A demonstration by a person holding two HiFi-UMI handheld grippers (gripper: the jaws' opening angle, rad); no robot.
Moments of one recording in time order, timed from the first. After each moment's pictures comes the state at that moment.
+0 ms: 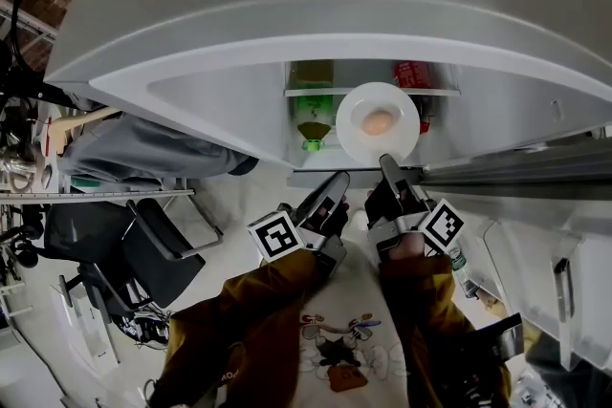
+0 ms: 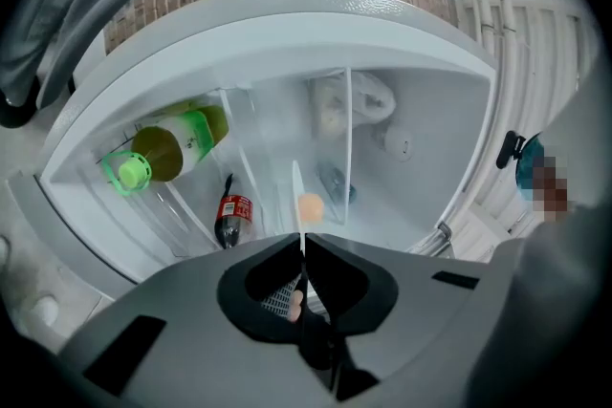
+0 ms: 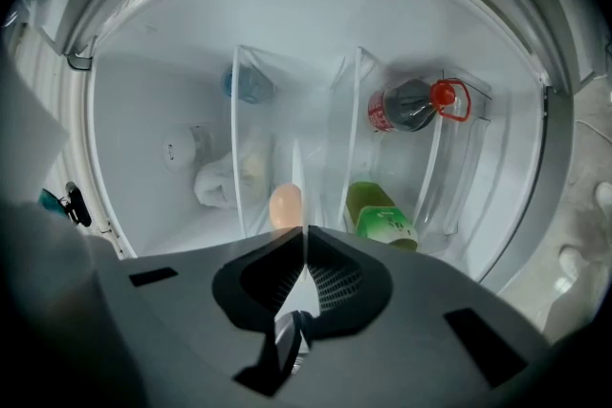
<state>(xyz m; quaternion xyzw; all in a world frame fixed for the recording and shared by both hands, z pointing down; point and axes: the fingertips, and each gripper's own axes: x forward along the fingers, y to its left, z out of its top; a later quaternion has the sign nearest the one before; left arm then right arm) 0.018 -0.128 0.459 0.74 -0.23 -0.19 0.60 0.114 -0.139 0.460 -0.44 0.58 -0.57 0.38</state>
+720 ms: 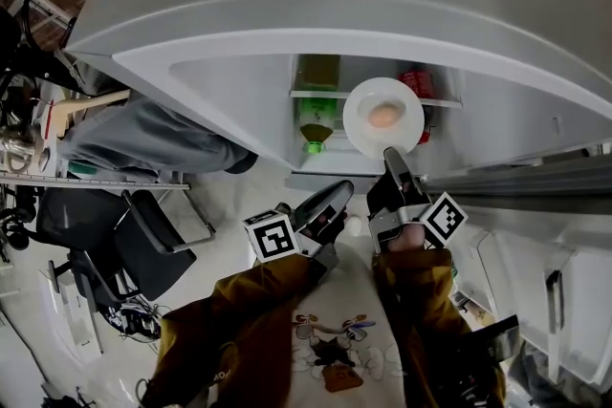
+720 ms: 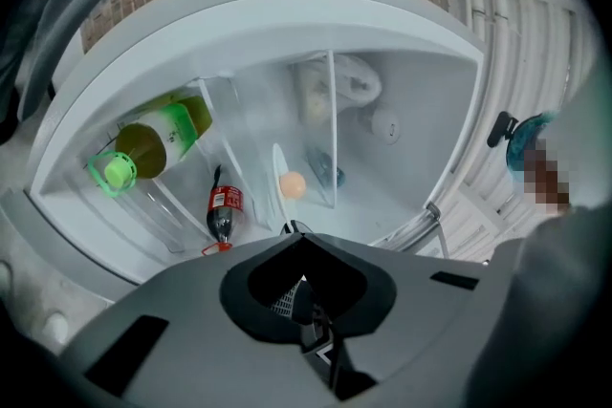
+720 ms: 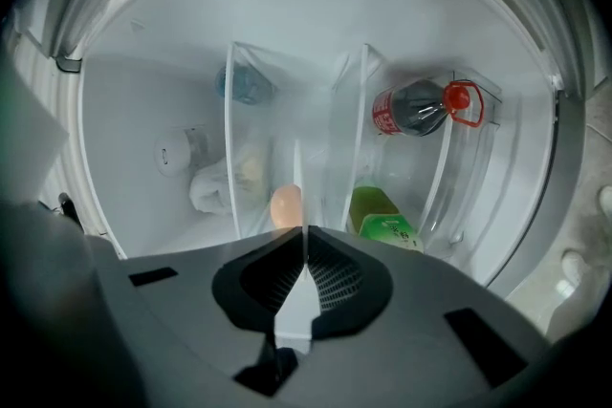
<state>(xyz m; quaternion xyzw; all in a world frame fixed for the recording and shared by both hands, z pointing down) 0.026 -0.118 0.445 0.79 -0.20 -0.15 0.56 0.127 -0.162 0.459 -0.44 0.58 -0.57 0.38</state>
